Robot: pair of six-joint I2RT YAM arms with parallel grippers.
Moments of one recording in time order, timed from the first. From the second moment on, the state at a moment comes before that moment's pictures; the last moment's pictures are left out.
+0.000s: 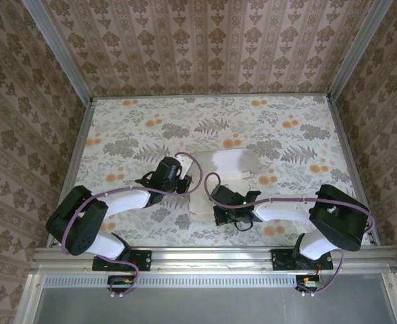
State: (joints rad) left arm -0.72 1.45 0.59 0.11 0.02 -0.10; right arm 1.01 1.51 0.70 -0.32 0.07 0.77
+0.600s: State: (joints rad) left arm -0.68 1.47 0.64 0.07 0.05 -0.11; right arm 1.06 1.60 0.77 -0.29 0.04 0.79
